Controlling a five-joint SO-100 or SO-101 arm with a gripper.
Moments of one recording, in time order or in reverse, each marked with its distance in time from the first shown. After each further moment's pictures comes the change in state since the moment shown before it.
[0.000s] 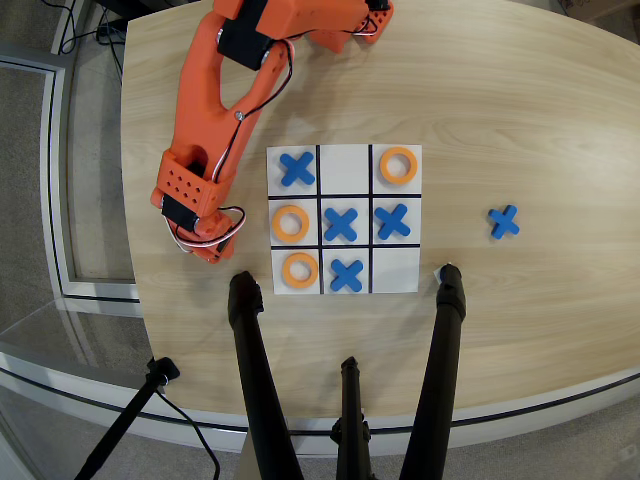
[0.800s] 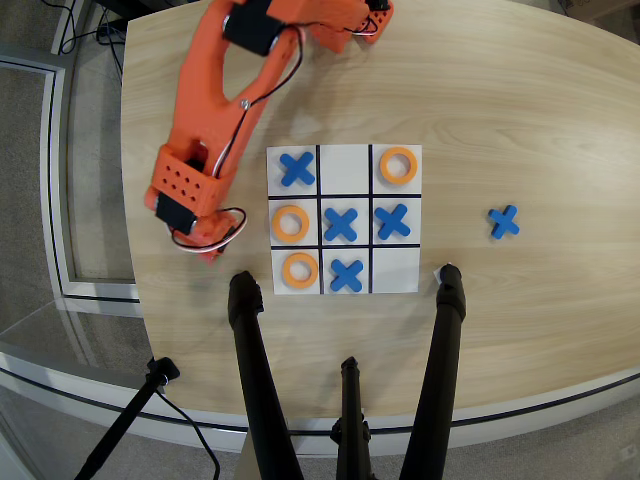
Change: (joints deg) arm -2.5 10.6 -1.3 10.7 7.1
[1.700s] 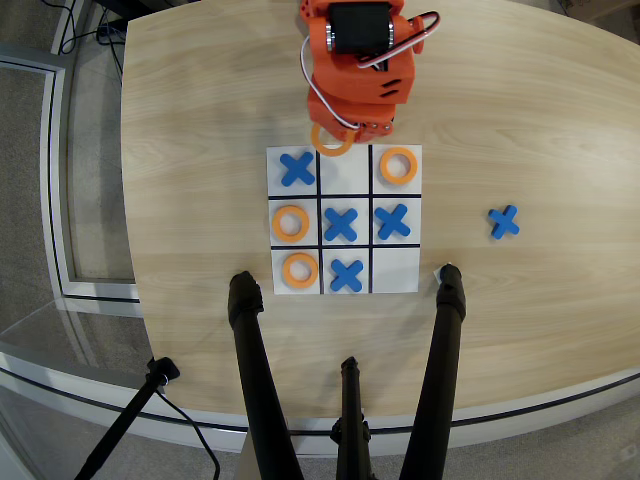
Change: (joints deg) arm -34.0 73.3 67.2 12.2 1.9
